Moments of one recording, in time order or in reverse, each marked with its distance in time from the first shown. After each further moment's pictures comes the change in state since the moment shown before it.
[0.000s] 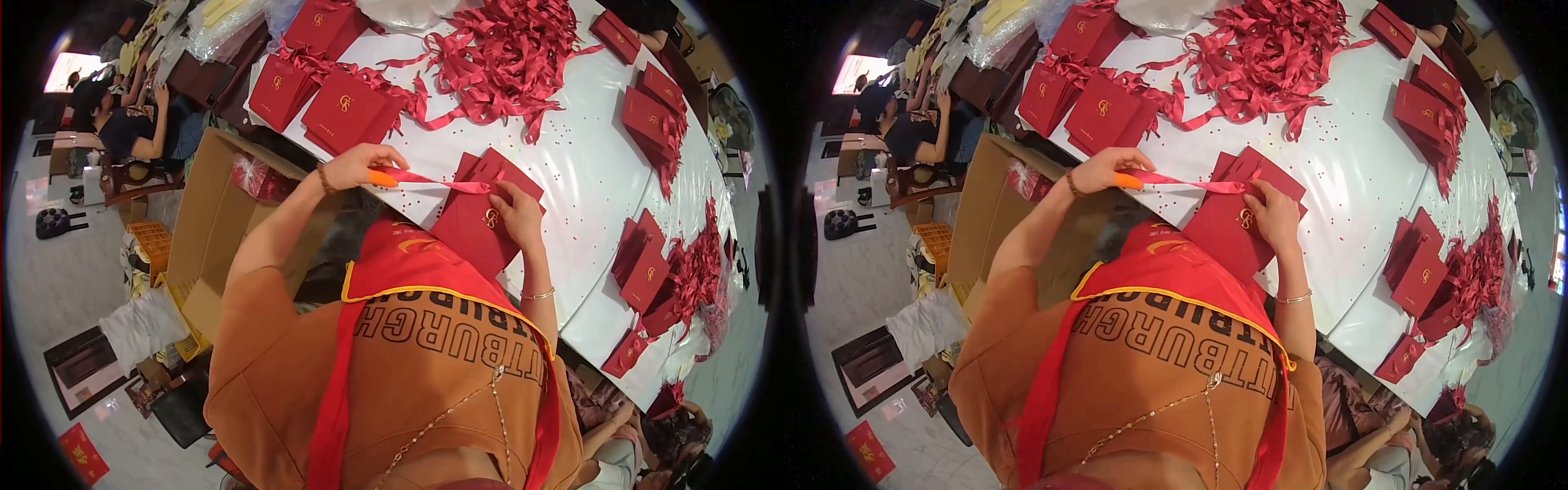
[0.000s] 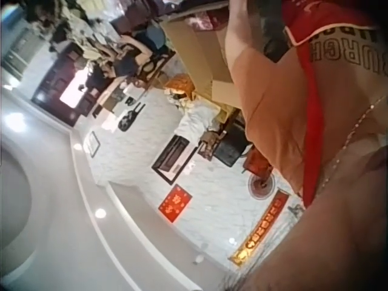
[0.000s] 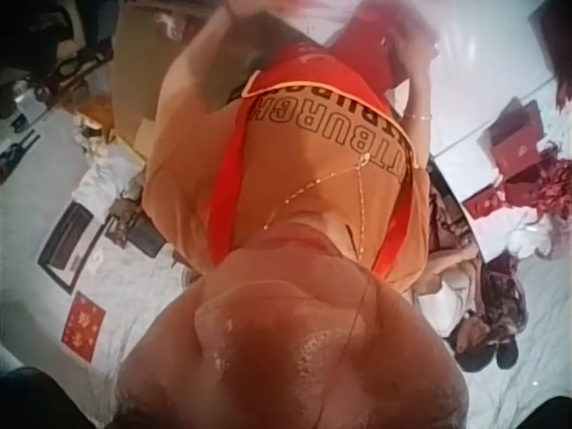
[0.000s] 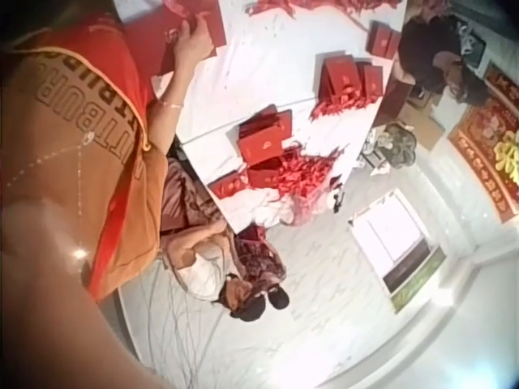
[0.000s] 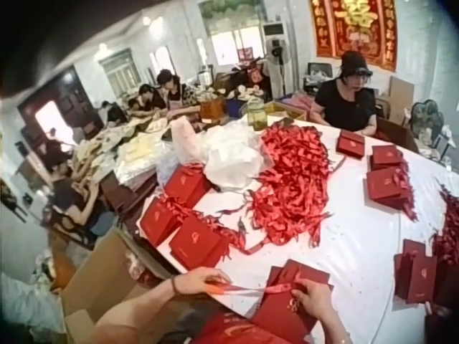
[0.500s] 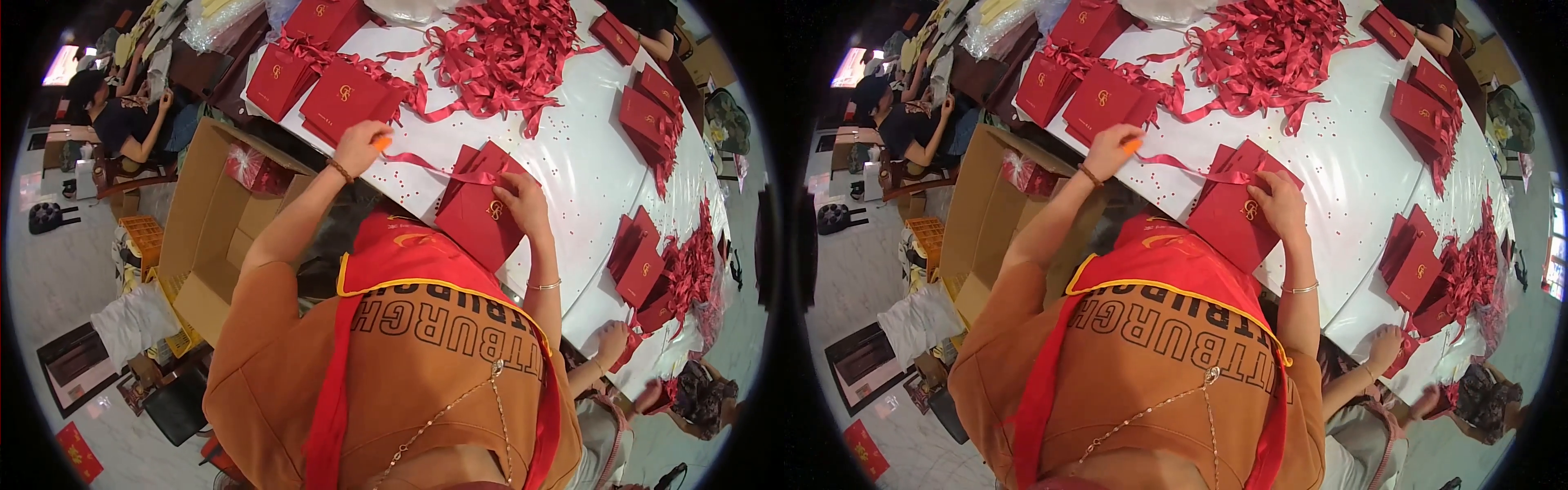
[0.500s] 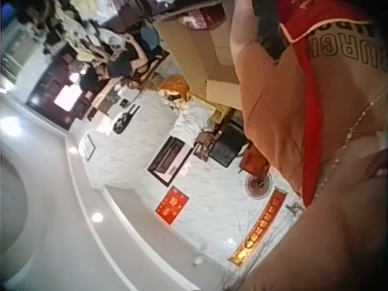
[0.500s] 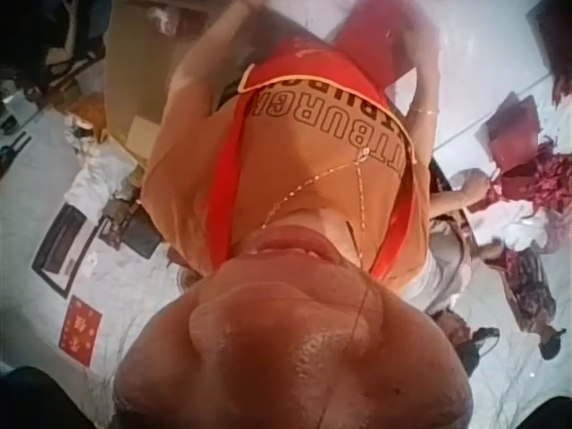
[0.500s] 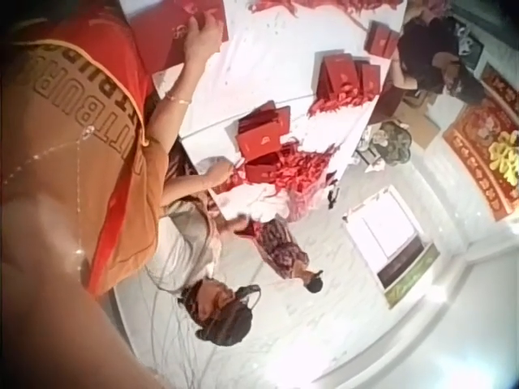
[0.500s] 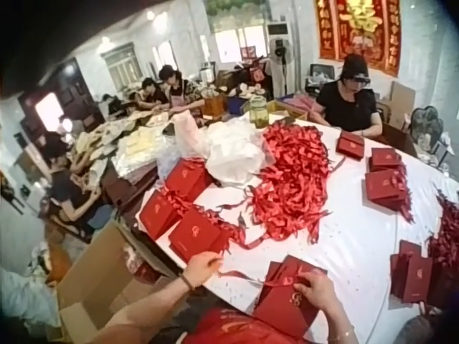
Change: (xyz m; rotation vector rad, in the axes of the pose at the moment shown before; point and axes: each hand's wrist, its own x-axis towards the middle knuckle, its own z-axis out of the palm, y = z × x) left_hand 0.022 -0.044 0.000 0.409 0.769 0.326; right_hand 0.007 0.000 -0.016 -0.054 -0.083 -0.017
